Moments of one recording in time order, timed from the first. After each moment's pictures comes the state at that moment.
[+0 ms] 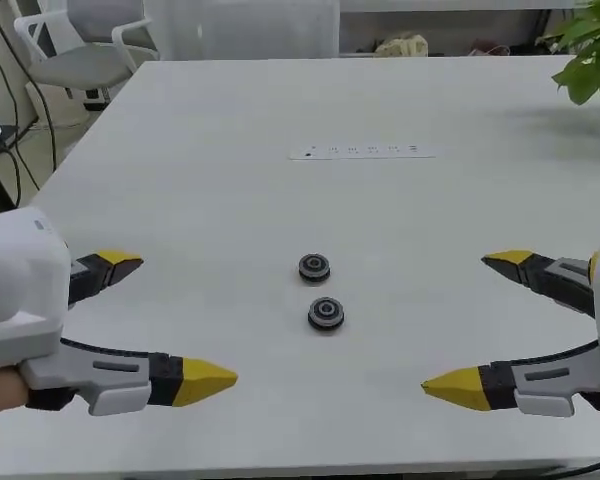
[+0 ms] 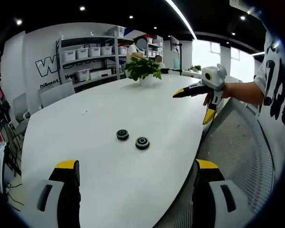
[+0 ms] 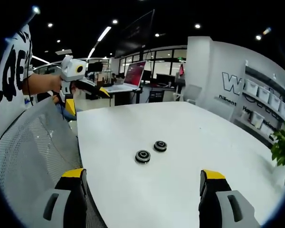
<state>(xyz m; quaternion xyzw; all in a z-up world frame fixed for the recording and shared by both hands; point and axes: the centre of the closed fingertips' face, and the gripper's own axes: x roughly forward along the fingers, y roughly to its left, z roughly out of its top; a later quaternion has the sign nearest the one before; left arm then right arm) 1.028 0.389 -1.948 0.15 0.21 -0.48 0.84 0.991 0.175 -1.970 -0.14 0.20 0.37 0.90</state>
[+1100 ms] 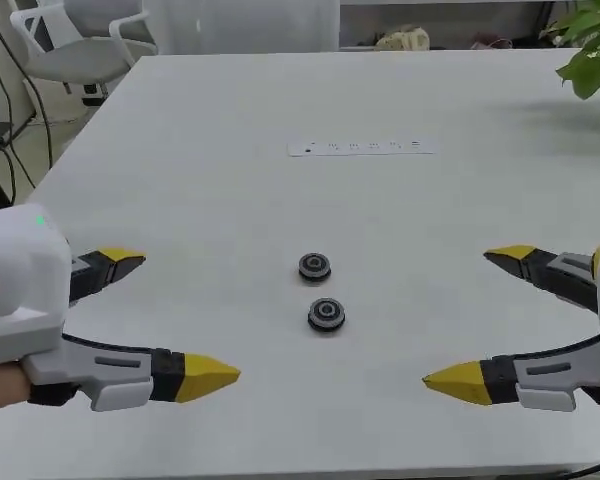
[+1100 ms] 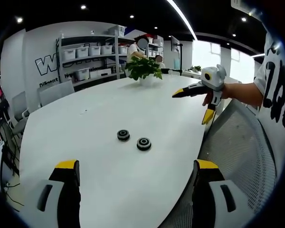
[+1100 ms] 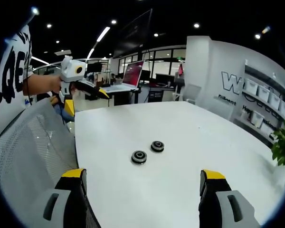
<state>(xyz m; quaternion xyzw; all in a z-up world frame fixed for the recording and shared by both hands) 1.038 0.385 -1.952 0.15 0.22 -0.48 0.84 1.003 0.171 -1.973 -0.14 0.20 0.37 0.90</state>
